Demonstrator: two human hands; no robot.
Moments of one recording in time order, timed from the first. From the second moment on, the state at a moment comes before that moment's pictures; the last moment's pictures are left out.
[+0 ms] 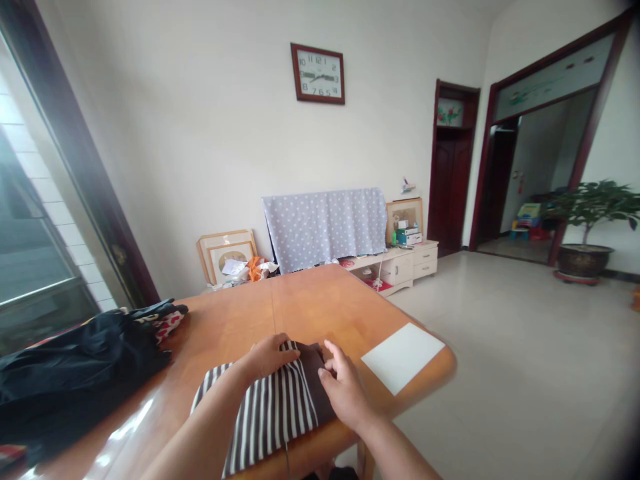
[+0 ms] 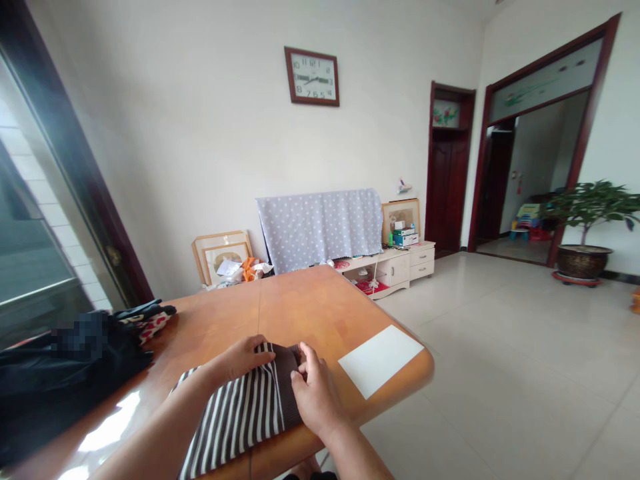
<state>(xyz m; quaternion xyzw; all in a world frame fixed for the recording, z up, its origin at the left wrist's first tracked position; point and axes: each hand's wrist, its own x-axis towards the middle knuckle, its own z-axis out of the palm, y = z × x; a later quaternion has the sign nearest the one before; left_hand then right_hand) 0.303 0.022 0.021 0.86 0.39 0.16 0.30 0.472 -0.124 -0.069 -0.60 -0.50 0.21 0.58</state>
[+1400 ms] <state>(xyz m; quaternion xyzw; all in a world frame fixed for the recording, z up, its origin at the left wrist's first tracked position) 0.230 -0.020 -0.006 0.85 0.49 0.19 -0.02 0.449 -0.095 -0.015 -0.61 -0.62 0.08 0.49</state>
